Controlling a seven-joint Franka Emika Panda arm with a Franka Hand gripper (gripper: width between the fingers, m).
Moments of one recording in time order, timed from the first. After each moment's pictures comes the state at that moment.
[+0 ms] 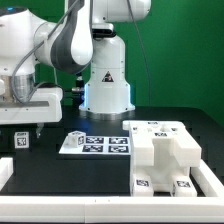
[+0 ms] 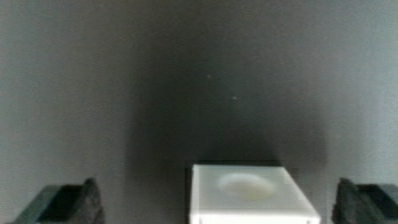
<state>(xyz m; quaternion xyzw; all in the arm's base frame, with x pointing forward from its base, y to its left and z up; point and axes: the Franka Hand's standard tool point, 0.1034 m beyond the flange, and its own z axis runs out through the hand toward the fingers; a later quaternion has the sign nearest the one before) 0.305 -0.230 0.009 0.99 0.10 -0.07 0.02</state>
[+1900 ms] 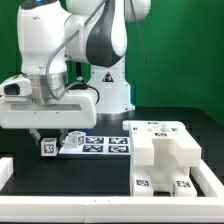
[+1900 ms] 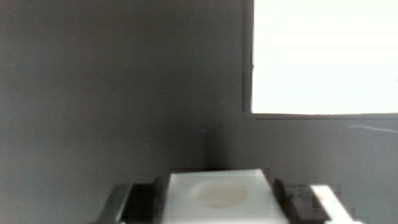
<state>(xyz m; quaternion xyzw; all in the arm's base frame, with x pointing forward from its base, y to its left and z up) 0.385 -0.145 0.020 1.00 -0.03 -0.05 0.00</state>
